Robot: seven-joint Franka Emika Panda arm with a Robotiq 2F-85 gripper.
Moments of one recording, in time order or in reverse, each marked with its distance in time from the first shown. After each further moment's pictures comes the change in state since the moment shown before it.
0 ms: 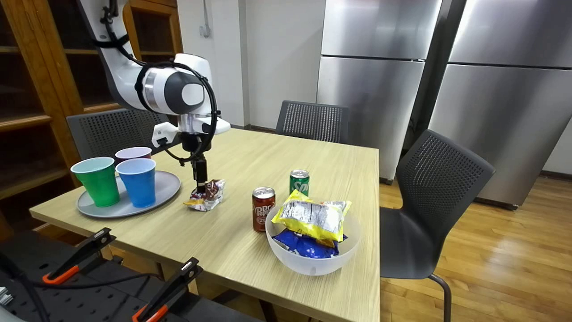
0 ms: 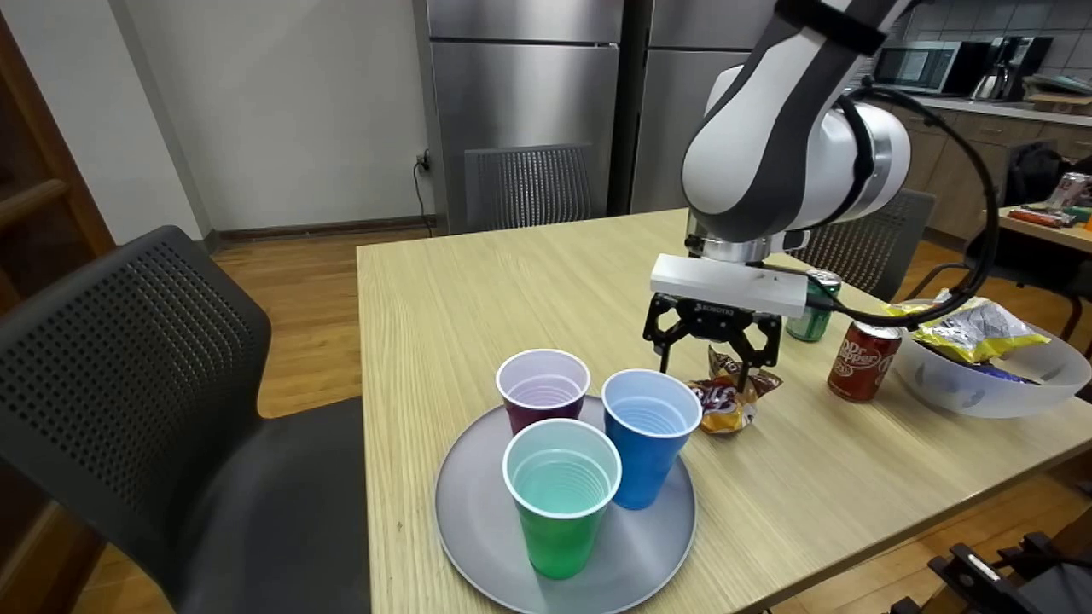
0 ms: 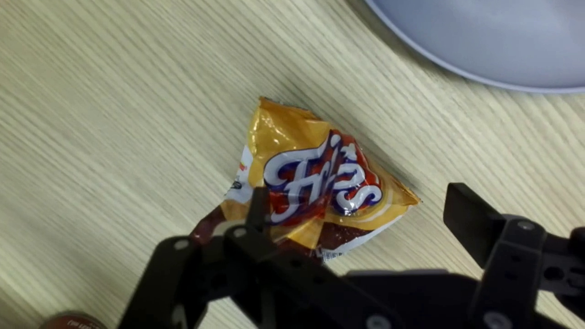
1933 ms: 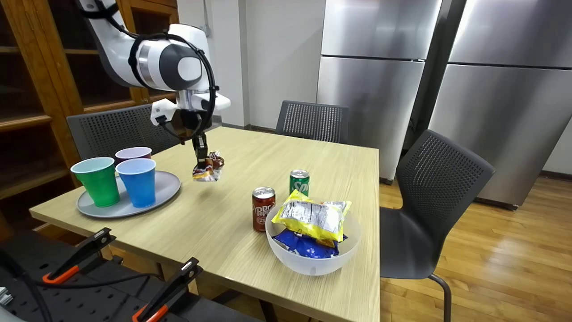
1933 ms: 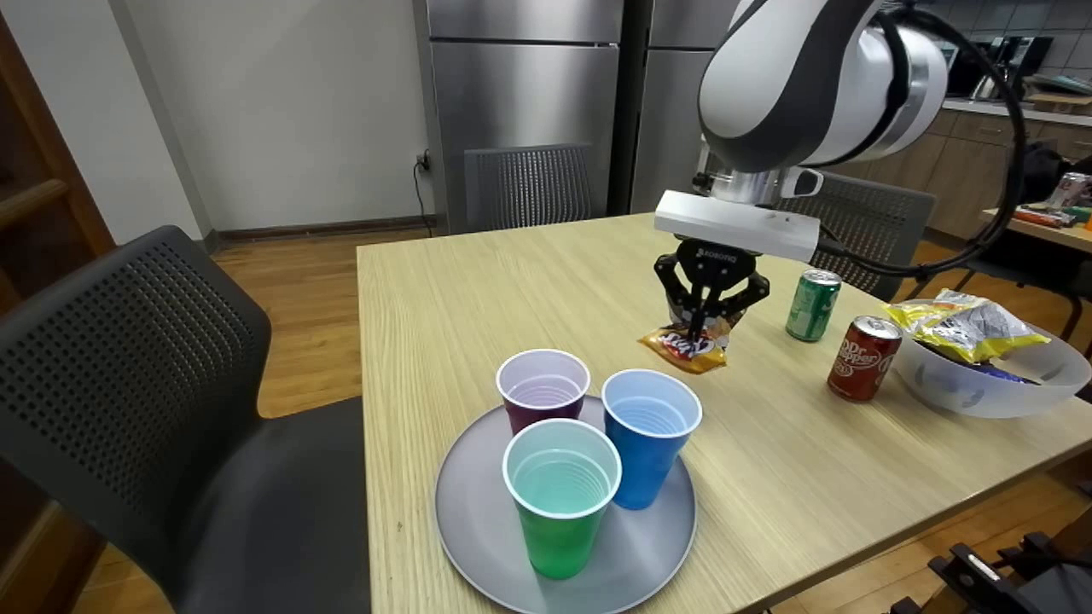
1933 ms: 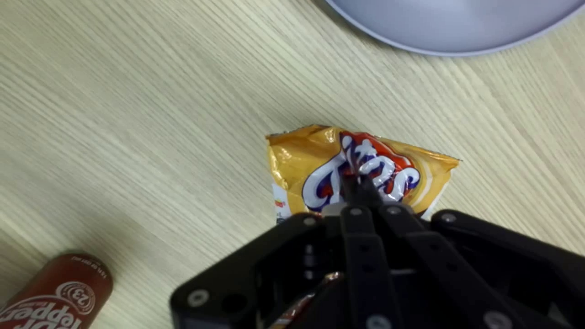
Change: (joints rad) arm 0.004 -0.147 -0.009 -0.046 0.002 0.003 -0.005
